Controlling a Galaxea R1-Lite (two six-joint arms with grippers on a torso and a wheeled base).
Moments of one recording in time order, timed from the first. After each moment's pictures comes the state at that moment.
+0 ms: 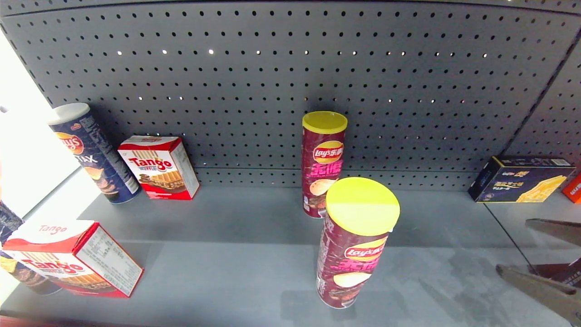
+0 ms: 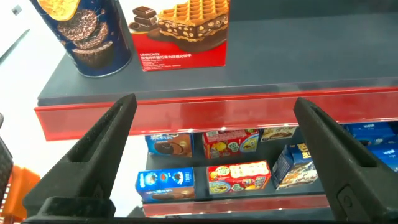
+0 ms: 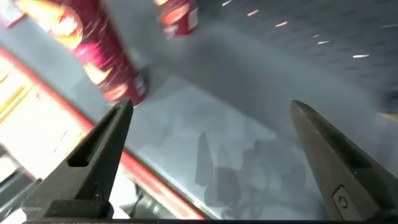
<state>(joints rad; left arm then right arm) -0.01 0.02 0.00 0.01 -0.06 0.03 0.57 0.89 -0.58 -0.08 0.03 -0.07</state>
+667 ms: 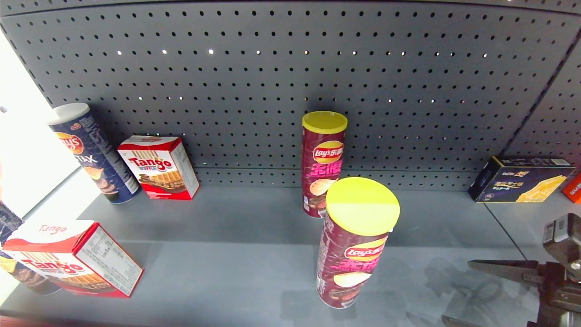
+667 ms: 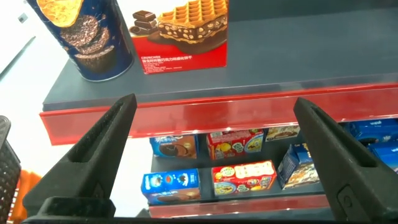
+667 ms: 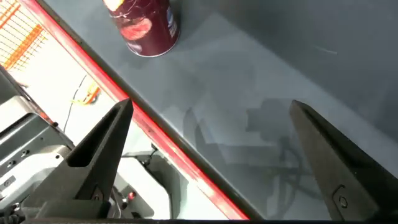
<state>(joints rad) -0.01 0.01 0.00 0.01 -0.06 0.07 0.69 1.05 -0.49 -0.13 0.03 -0.07</state>
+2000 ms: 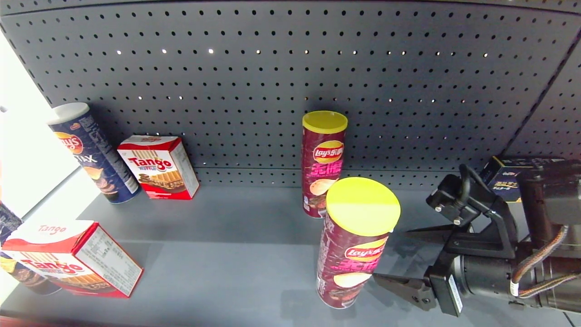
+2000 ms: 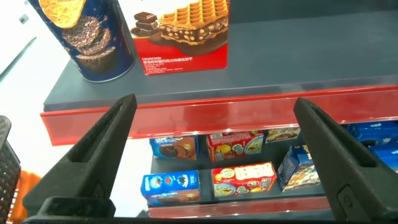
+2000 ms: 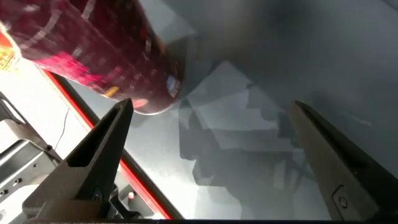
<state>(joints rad) -0.01 0.01 0.00 0.01 -0.06 0.06 0.73 1.39 -0.74 -0.13 0.02 -0.07</state>
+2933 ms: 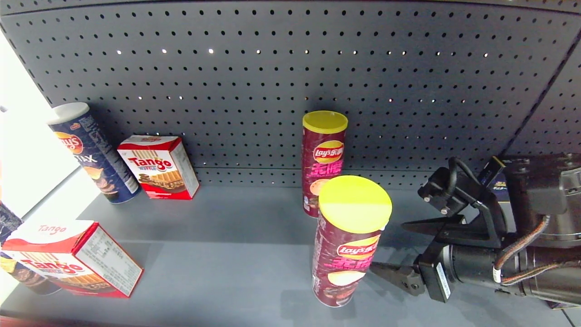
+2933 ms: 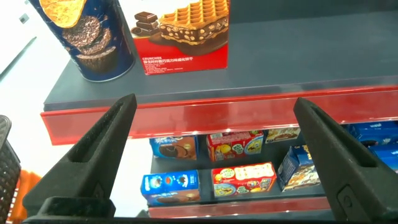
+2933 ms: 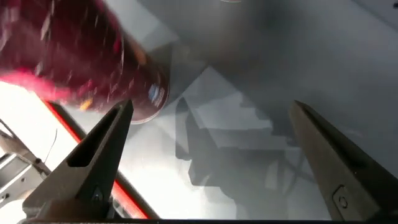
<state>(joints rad) -0.01 0.00 0.00 0.01 -0.06 0.06 0.72 1.42 -0.77 -0.15 -0.01 -0.07</state>
